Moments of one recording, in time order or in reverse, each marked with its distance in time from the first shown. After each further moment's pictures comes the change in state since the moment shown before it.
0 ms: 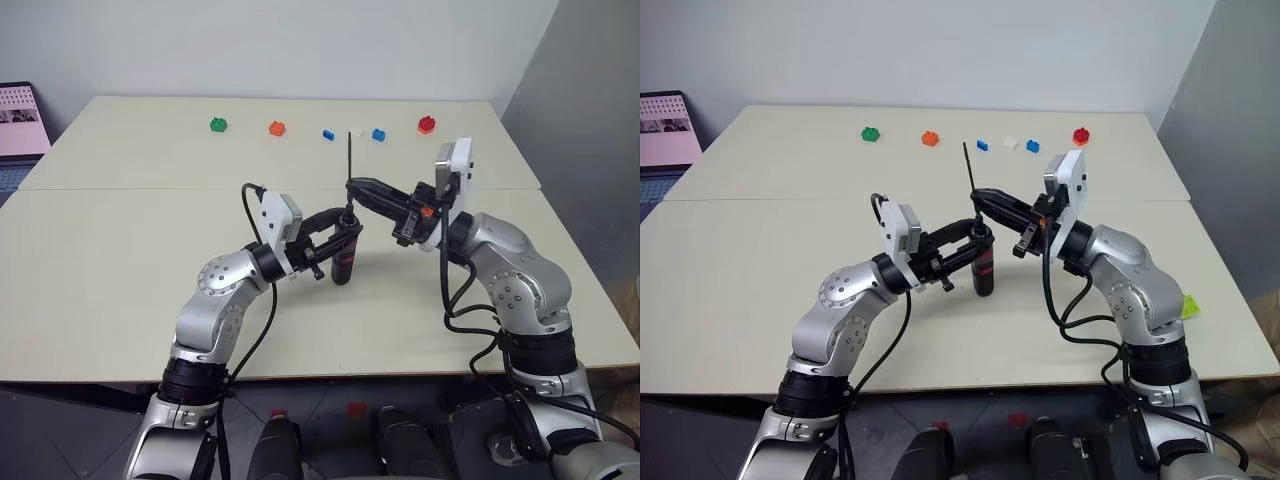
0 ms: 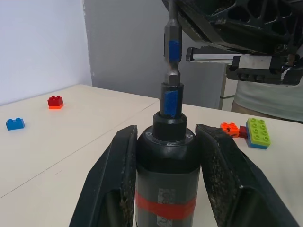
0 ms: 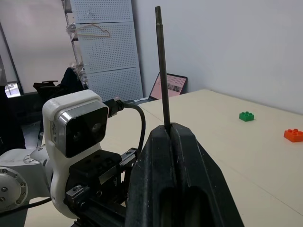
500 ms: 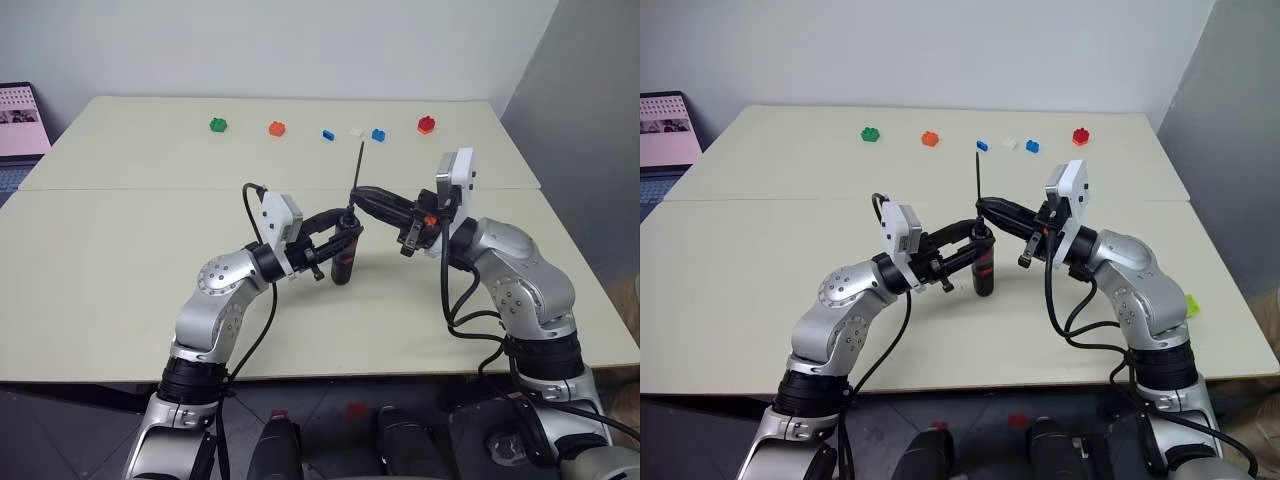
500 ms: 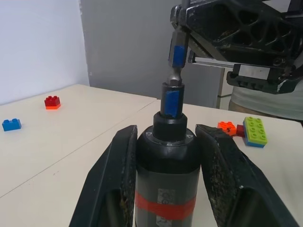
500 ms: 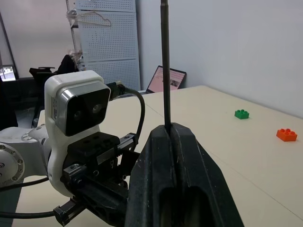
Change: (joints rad) left arm -0.003 0.004 -0.001 0.002 0.000 0.001 -0.007; right arm 0.030 -0.043 0.021 0.000 -0.046 -0.060 0.048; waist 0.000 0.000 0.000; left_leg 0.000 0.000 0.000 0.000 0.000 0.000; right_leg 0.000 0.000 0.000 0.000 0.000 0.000
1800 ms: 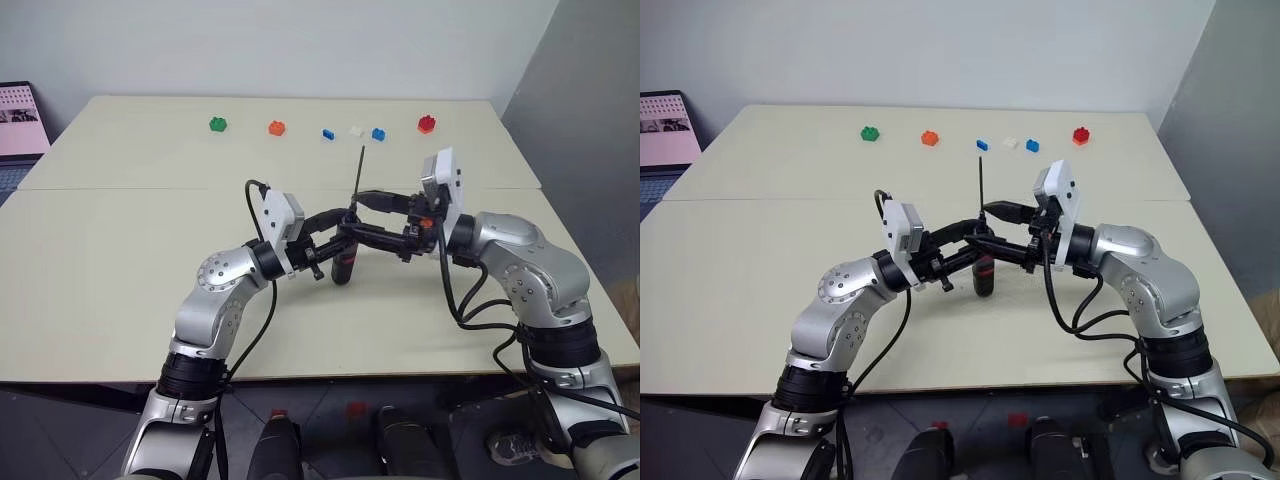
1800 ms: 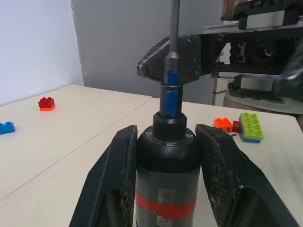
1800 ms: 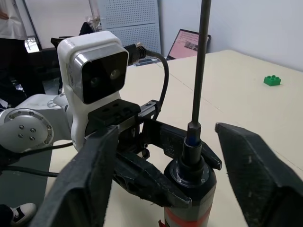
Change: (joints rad) left arm -0.020 0.011 -0.008 0.017 0.006 -0.007 -0.034; right arm -0.070 -0.089 0.017 0.002 0.055 0.185 0.058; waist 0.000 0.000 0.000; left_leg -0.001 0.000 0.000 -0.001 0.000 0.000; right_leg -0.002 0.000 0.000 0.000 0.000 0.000
